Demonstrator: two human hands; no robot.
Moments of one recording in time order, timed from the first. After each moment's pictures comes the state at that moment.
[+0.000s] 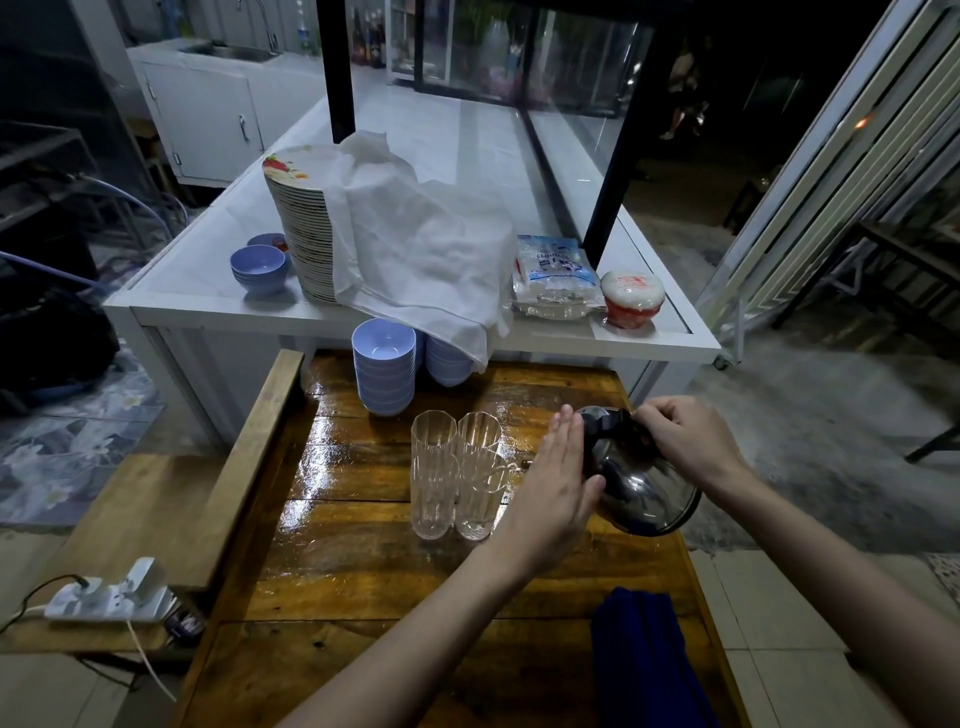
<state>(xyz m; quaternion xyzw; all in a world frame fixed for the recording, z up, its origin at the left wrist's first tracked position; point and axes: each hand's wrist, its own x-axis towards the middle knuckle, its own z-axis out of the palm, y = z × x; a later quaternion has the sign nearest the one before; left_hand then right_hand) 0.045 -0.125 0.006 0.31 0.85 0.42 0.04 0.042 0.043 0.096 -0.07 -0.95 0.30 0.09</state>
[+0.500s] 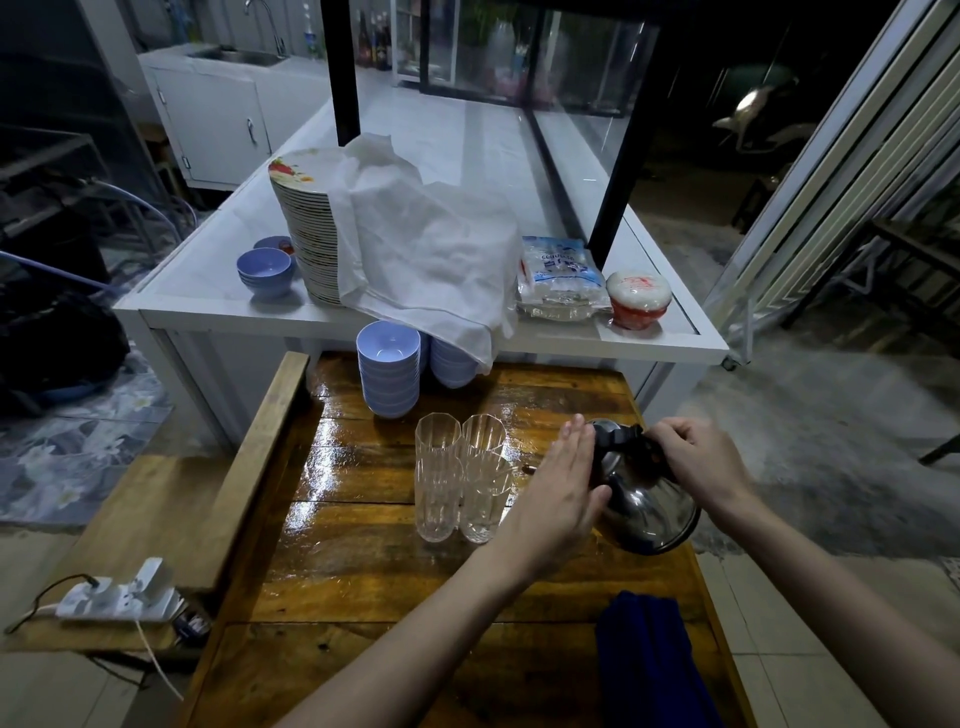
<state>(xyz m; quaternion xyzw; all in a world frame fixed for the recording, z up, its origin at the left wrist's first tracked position) 0.044 -0.127 0.008 0.34 0.86 0.37 0.04 0.050 0.052 0.071 -0.12 -0.91 0.38 0.09</state>
